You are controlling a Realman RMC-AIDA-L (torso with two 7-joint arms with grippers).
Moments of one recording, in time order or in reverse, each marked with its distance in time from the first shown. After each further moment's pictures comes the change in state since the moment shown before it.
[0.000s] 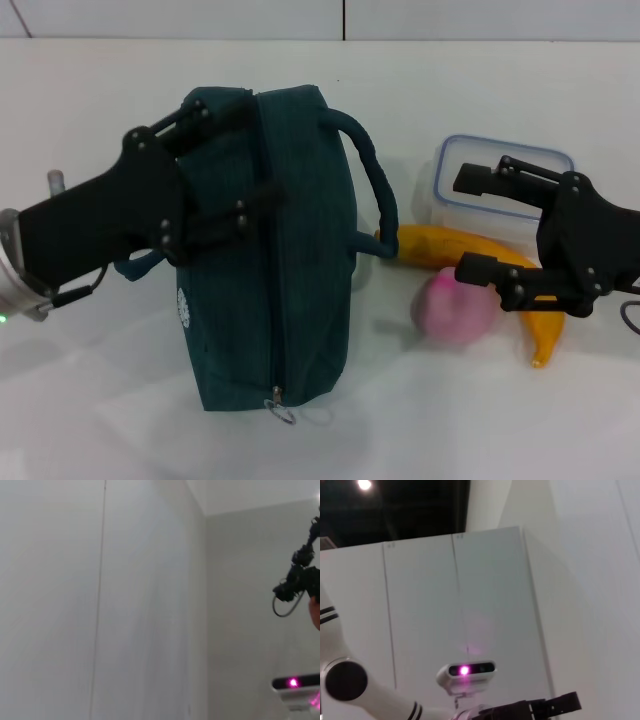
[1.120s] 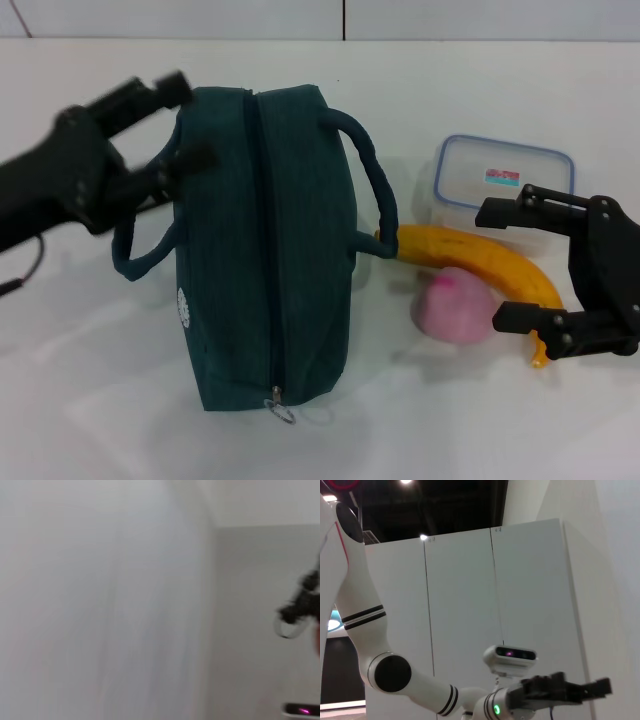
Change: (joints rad) left arm 0.066 -0.002 -0.162 0.198 0.078 0.039 -0.349; right arm 0.005 -0.036 0.003 0.007 -0.071 -0.098 -0.022
